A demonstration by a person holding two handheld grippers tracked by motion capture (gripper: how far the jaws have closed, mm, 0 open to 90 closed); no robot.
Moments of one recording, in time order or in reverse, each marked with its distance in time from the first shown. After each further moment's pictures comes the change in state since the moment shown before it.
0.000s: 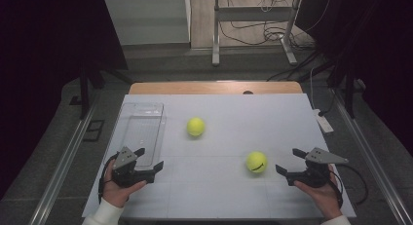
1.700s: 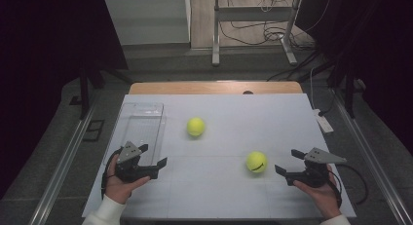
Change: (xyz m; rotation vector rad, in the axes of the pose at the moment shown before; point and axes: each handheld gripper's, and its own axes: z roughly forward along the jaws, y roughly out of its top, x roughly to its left) left arm -0.006 0.020 0.004 0.022 -0.014 0.012; right arm -0.002 -0.004 0.004 0.011 0.012 0.015
